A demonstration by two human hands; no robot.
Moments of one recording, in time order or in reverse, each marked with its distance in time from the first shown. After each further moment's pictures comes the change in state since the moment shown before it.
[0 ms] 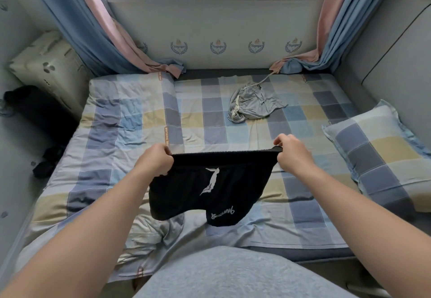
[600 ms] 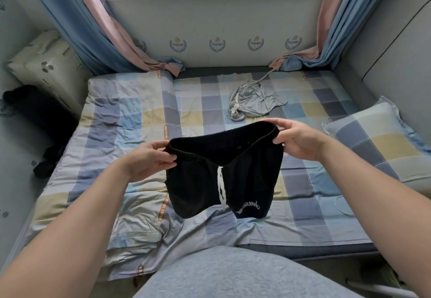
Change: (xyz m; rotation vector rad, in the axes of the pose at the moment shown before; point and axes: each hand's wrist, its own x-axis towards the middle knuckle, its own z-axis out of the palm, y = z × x) left_hand -0.009 -0.017 -0.024 -1.030 -0.583 0.129; right_hand 0.014 -0.001 -0.054 1.212 -0.654 -0.044
